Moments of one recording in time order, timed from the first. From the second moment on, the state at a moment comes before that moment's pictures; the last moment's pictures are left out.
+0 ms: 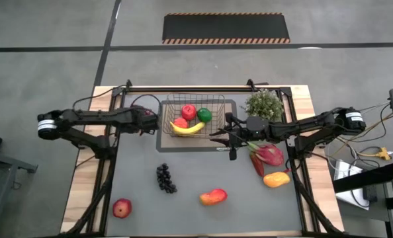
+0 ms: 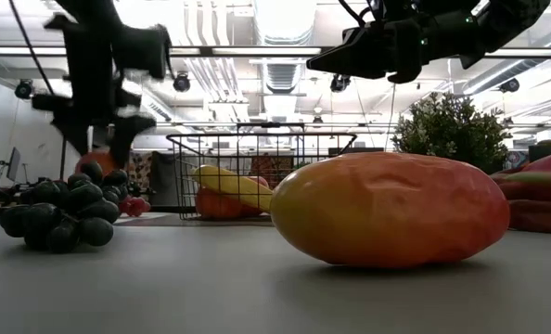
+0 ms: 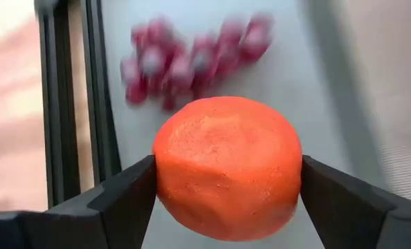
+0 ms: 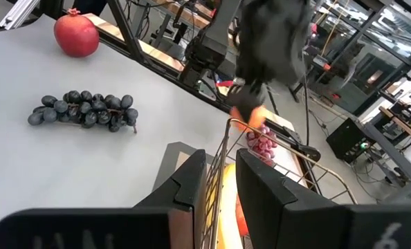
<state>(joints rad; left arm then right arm) 0.24 1.21 0.79 -1.08 -0.54 -1.09 -0.04 1.34 0.63 0.53 -0.08 -0.52</state>
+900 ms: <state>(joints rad) -0.30 1.15 0.64 0.45 -0.74 -0.49 -0.03 1.32 0.63 0.56 -0.18 -0.58</state>
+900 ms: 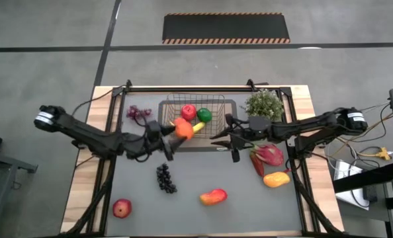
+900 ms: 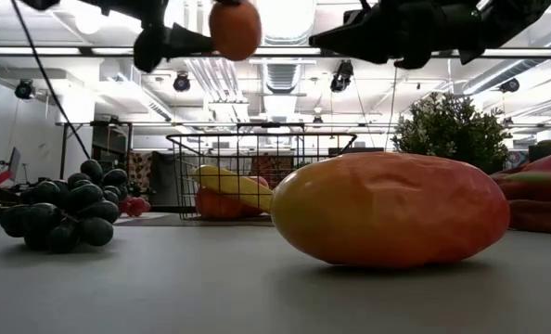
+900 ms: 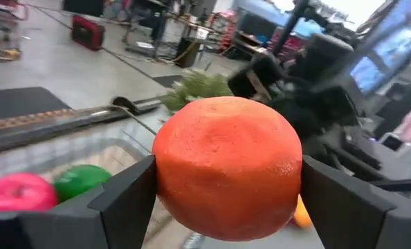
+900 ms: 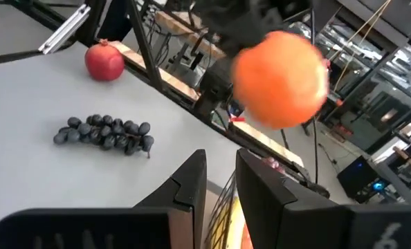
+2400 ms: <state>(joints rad) -0.33 1.50 0.63 1.07 -0.71 -0.52 0.10 1.21 0.69 0.45 -0.05 -0.68</state>
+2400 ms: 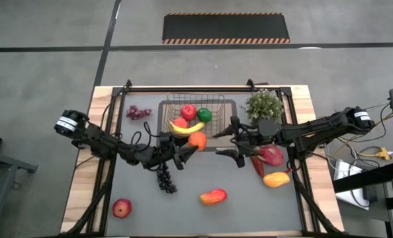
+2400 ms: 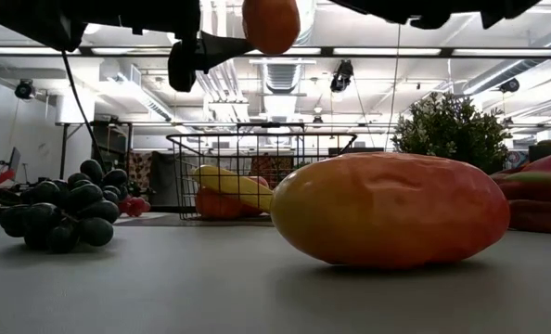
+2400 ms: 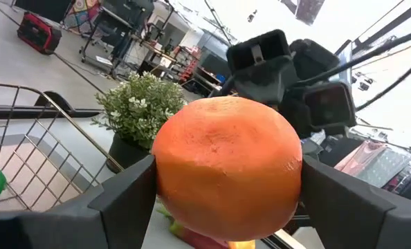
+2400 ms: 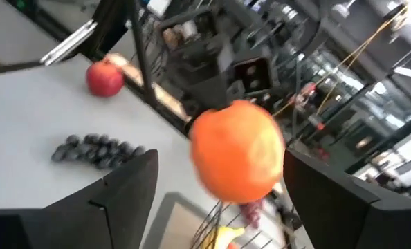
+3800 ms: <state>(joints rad) -0.31 1.50 0.63 1.06 -0.69 -0.49 0.11 1.50 0.96 0.32 0.17 -0.63</state>
